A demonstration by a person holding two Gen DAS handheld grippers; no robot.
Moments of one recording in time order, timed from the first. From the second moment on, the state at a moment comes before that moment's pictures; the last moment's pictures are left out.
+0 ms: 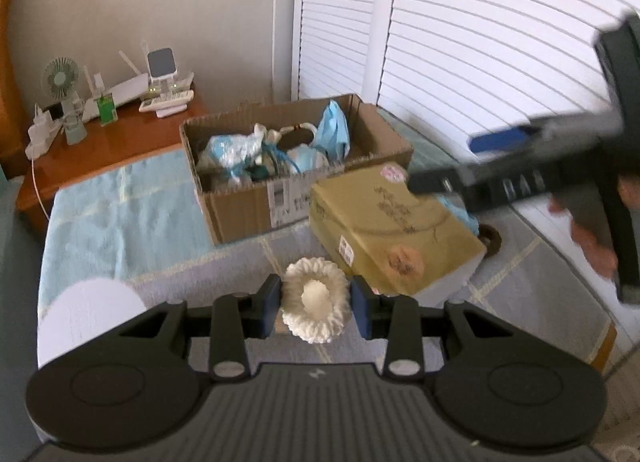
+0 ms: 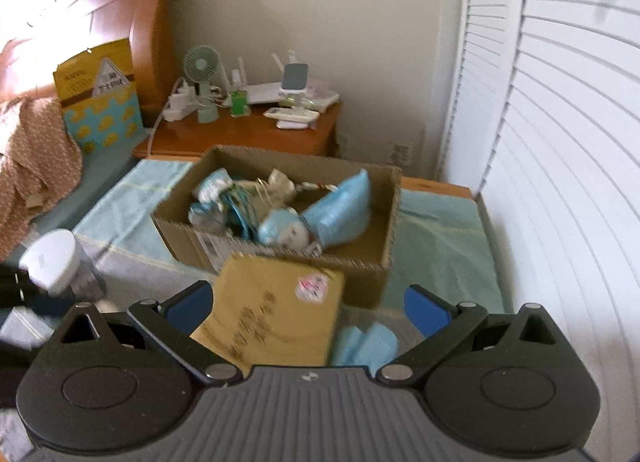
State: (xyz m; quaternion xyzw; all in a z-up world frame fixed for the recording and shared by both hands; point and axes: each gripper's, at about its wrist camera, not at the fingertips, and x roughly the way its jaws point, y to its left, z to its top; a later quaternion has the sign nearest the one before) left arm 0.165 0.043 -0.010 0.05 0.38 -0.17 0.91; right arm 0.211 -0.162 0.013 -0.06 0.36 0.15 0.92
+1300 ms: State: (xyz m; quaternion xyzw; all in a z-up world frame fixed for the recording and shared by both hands) left arm 0.301 -0.006 0.033 0.04 0.34 -0.13 0.93; right arm 0.144 -0.206 -0.015 -0.06 0.37 0.09 0.92
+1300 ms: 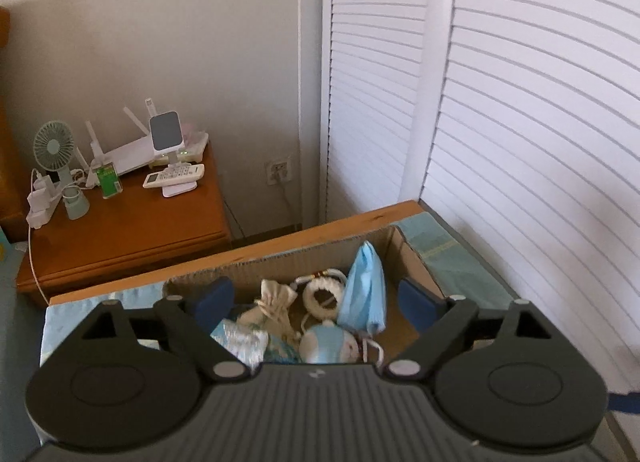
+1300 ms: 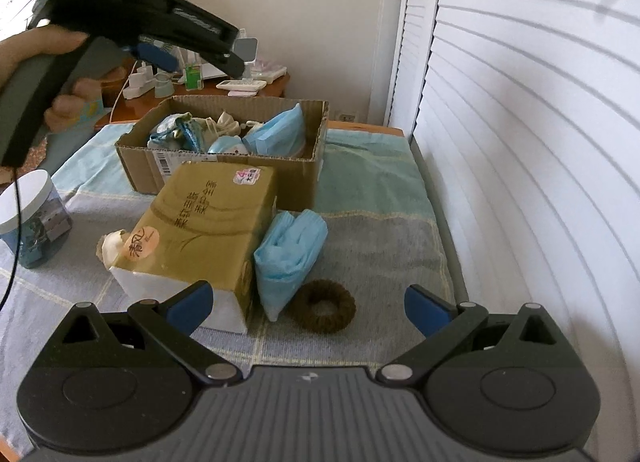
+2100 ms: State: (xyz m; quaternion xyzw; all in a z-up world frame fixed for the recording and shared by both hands) left arm 0.175 0.018 -0.005 0.01 0.36 -0.10 0.93; right arm 0.136 -0.219 -0.057 -0.07 0.42 0.05 0.90
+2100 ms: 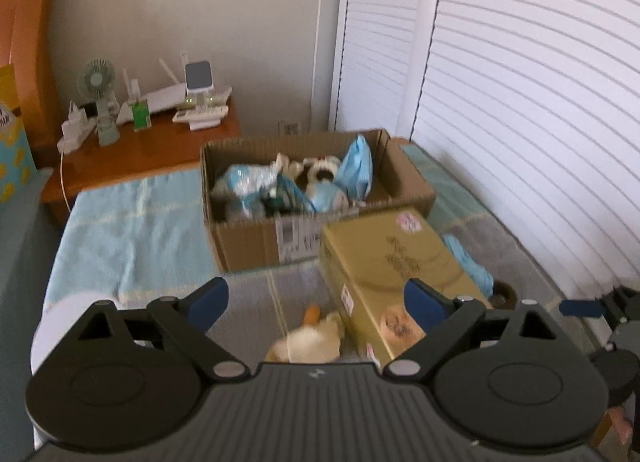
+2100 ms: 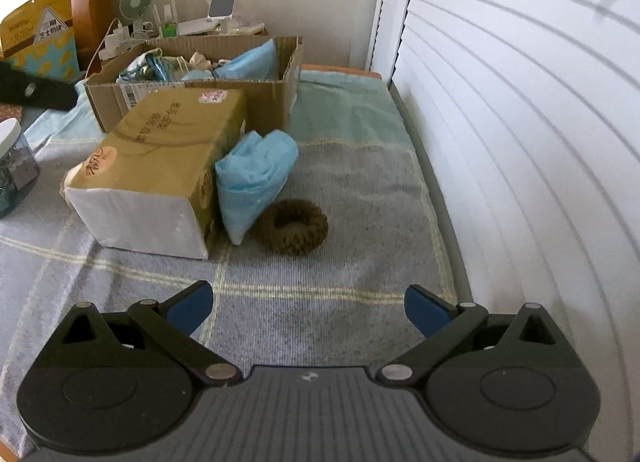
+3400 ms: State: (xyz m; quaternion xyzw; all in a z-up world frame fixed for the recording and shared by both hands) left arm 0.182 0.009 -0.073 0.16 0.38 -0.18 0.89; right arm 0.136 -0.224 -0.072 -0.05 0.43 0.05 0.90
